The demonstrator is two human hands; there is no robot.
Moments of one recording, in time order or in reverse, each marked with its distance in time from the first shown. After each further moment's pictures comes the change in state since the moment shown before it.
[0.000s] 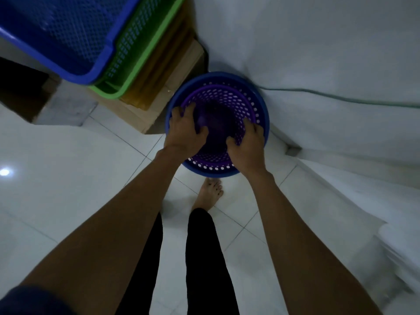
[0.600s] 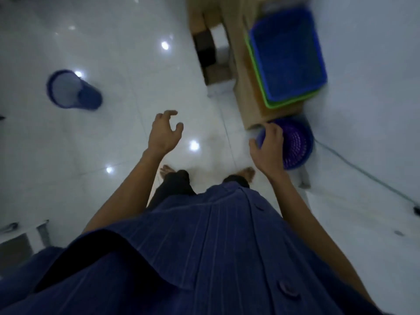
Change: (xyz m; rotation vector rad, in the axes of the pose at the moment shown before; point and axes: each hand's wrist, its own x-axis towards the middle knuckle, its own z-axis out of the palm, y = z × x) left_hand -0.514 -0.135 -0.322 -0.391 0.564 -0.448; right_hand -0.380 -0.317 -0.061 -0.334 -0.280 -0.550
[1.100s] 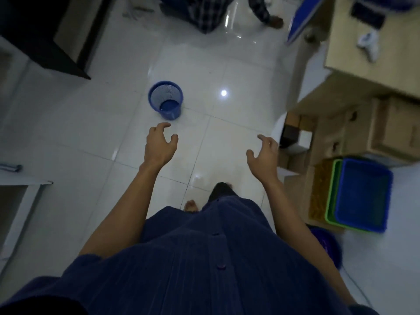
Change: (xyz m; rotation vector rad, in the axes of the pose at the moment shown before) left_hand -0.003 -0.286 -0.287 -0.388 0.512 -0.368; right_hand 0.045 -0.366 0.255 -0.215 -0.206 -0.412
